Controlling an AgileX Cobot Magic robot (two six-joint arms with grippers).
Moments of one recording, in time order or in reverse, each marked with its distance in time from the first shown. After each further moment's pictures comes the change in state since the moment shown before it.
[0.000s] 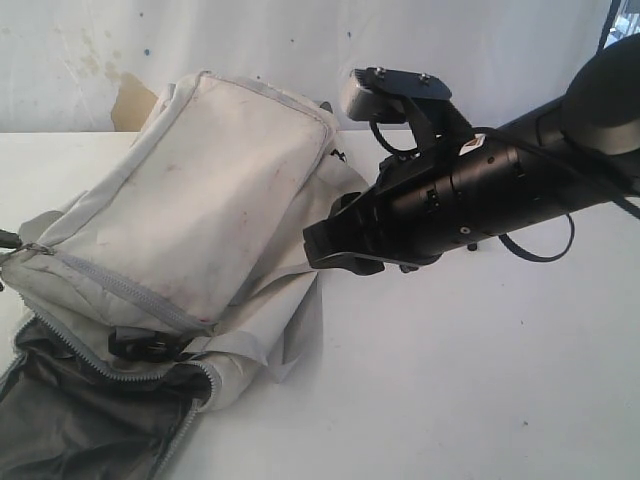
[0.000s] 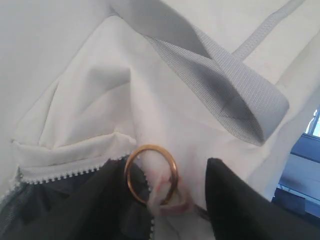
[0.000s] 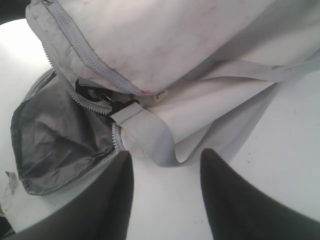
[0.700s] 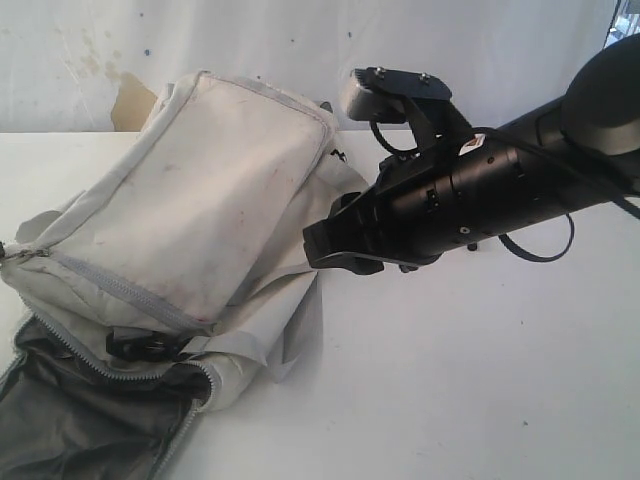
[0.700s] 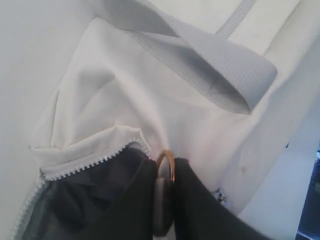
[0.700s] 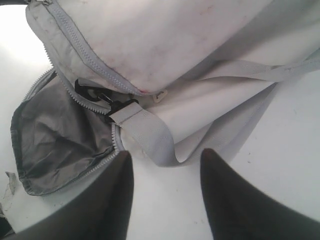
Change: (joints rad) left arm 0.000 -0.017 -0.092 0.171 0.078 0.023; right arm 0.000 0.000 0.000 0.000 0.000 0.006
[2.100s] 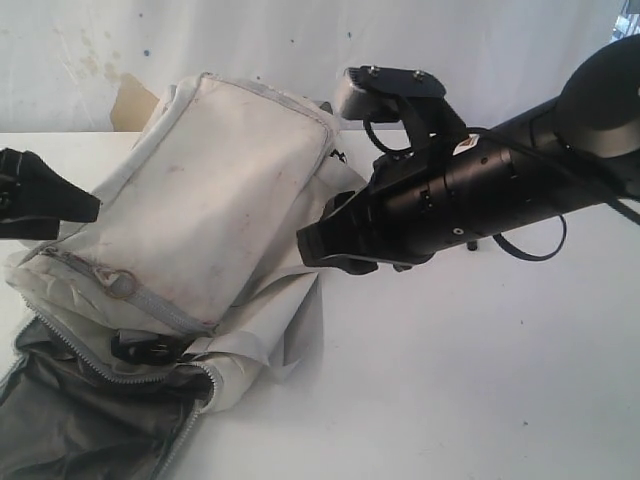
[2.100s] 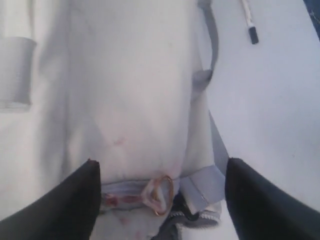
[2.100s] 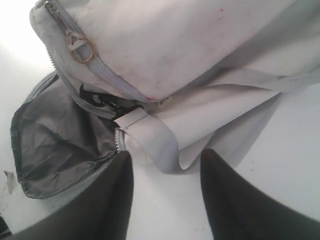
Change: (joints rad) left arm -0.278 -0.134 -0.056 0.018 0.007 0.356; right arm 0.019 0.008 0.000 0.010 -0.027 -0.037
